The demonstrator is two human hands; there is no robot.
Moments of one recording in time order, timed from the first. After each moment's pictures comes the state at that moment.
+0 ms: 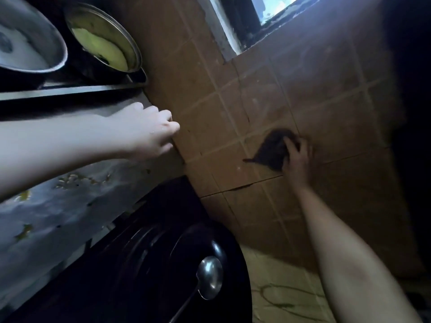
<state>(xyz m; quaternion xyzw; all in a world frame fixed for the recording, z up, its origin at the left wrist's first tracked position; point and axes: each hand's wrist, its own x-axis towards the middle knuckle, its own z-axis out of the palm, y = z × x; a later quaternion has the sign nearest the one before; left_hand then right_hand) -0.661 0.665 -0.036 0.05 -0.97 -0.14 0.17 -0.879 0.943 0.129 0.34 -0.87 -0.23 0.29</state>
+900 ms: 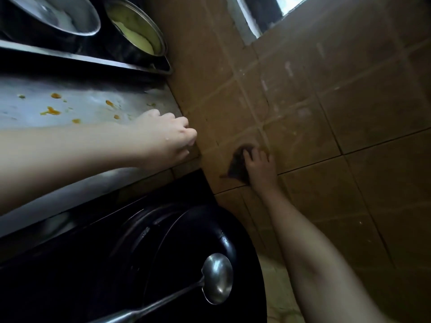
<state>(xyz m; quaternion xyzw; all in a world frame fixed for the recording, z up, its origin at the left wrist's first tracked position) -0.631 0.758 -0.047 0.09 -0.98 -0.12 0.16 -0.869 0.952 0.000 0.46 -0.72 -0.45 0.27</state>
